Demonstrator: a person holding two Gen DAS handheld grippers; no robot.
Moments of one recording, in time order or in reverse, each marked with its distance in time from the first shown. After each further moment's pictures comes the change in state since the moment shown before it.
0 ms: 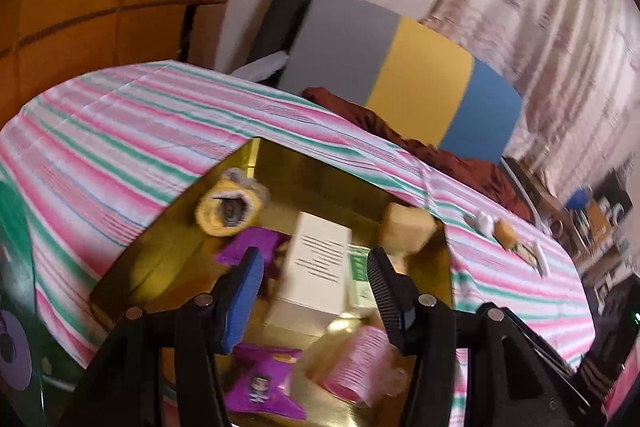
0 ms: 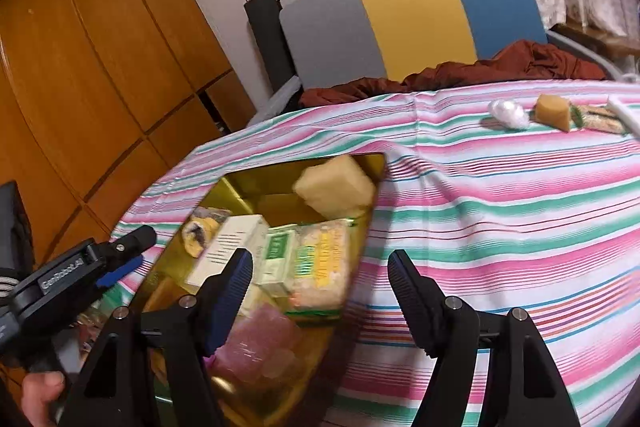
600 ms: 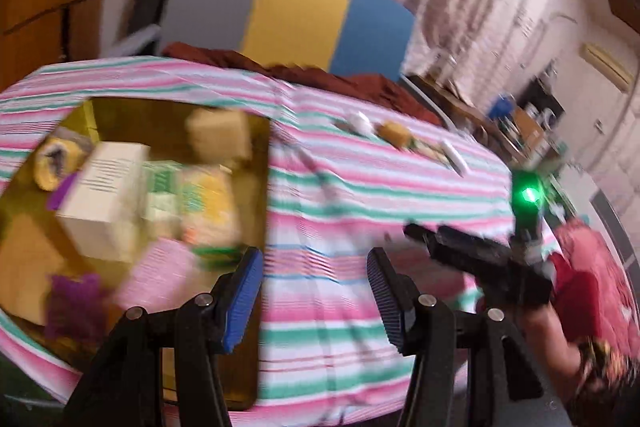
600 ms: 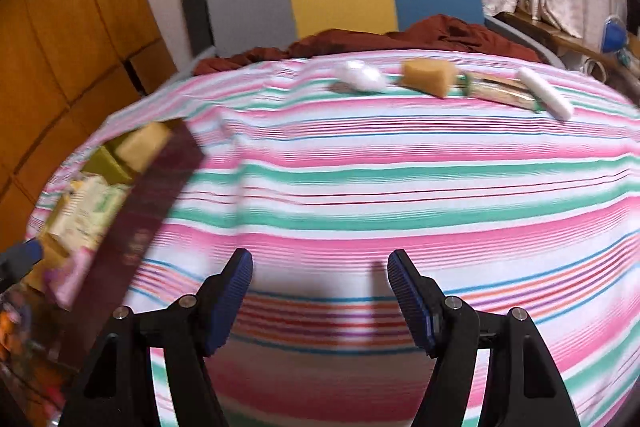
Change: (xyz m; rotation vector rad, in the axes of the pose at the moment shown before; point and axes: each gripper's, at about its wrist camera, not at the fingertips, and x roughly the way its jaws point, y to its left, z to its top) left arm 0.012 -0.125 -0.074 0.260 0.186 -0.275; right arm -0.008 -0.164 -0.004 -0.026 0.126 -0.247
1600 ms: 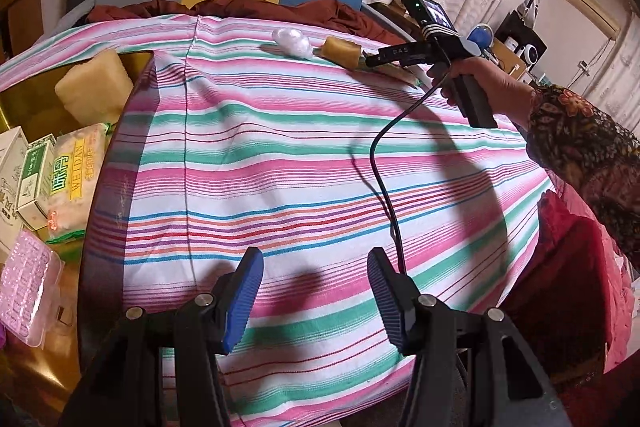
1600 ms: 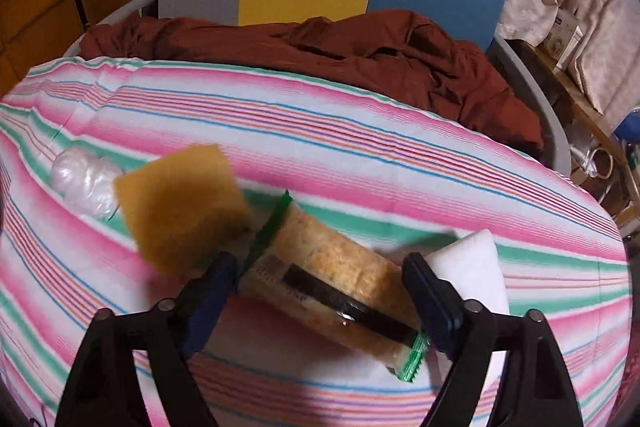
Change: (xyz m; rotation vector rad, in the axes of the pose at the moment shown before) left arm 0.071 -0.065 -0.015 0.094 0.212 -0.059; right arm 0.140 -0.183 0.207 -0.264 0.221 -0.099
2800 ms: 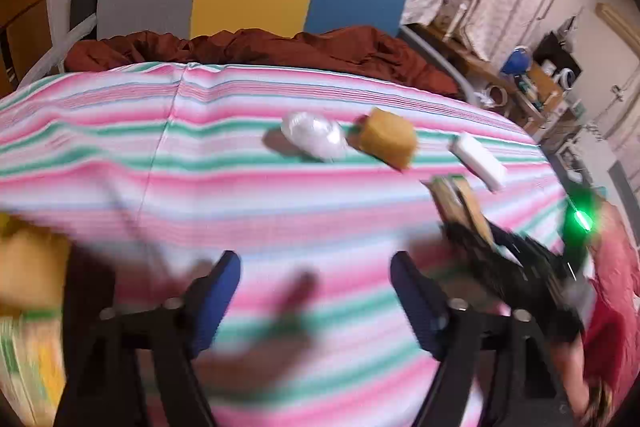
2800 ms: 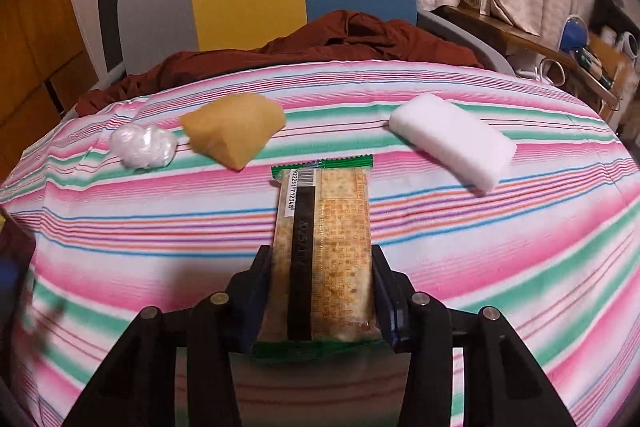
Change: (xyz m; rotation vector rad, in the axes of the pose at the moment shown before) left arm 0.103 0.007 0.162 -0.051 -0.035 0.120; right arm -0.058 0.057 -0.120 0.324 -0.195 -0.096
